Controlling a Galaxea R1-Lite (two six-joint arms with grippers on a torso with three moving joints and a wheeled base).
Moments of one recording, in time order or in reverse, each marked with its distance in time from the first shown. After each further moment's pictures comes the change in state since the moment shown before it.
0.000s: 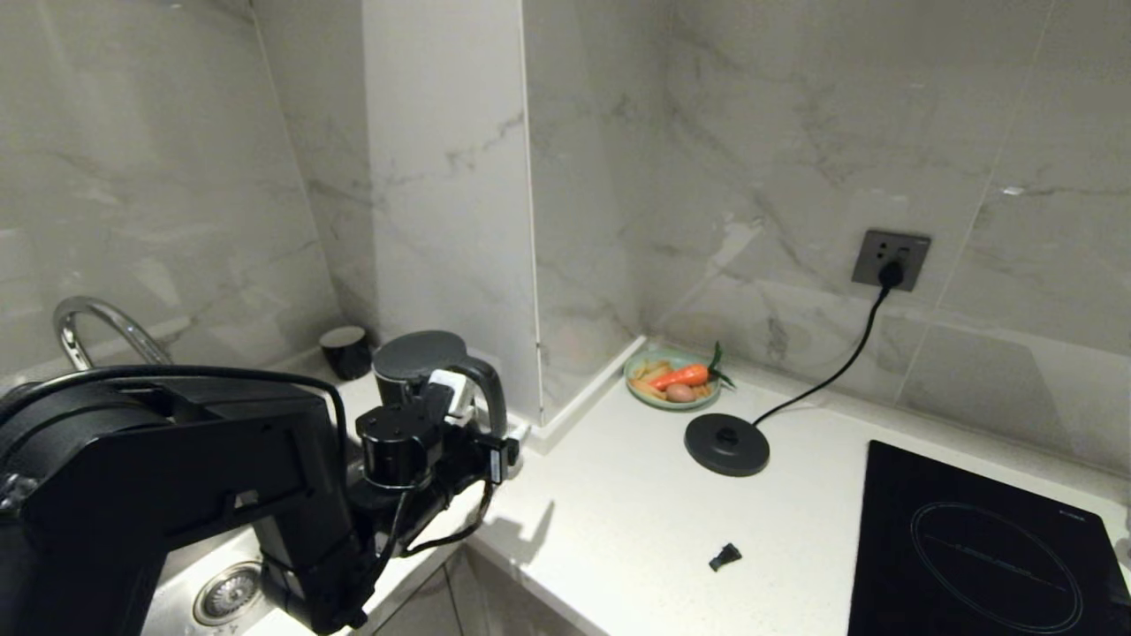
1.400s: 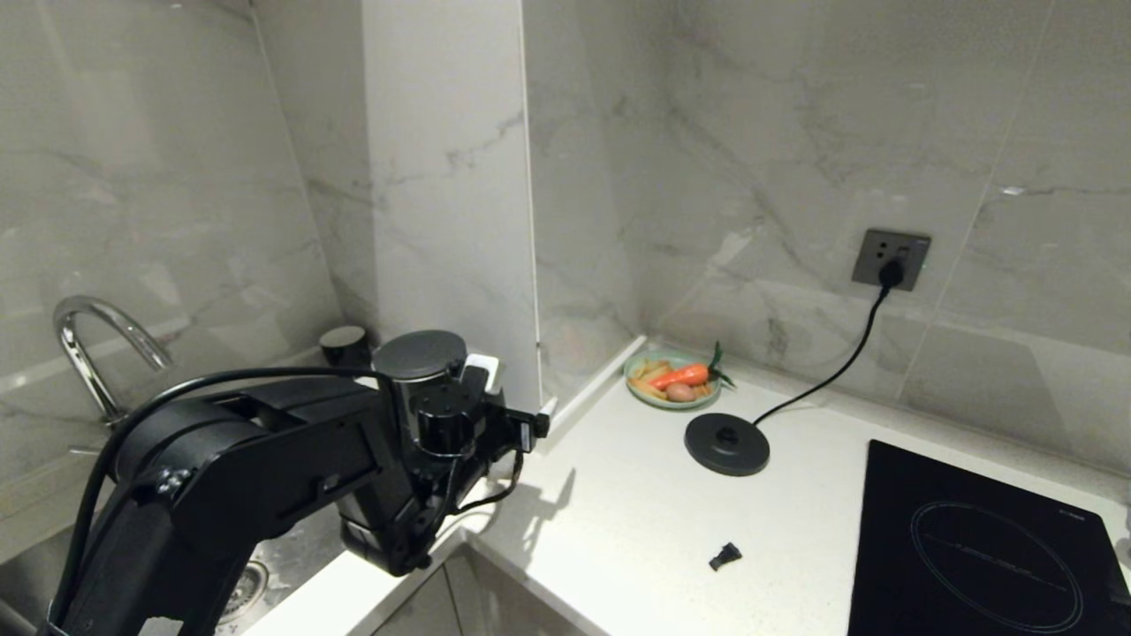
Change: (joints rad) left arm -0.002 0.166 -0.325 0.101 0.020 0.000; right arm 0.000 0.000 0.000 0.000 0.000 0.000
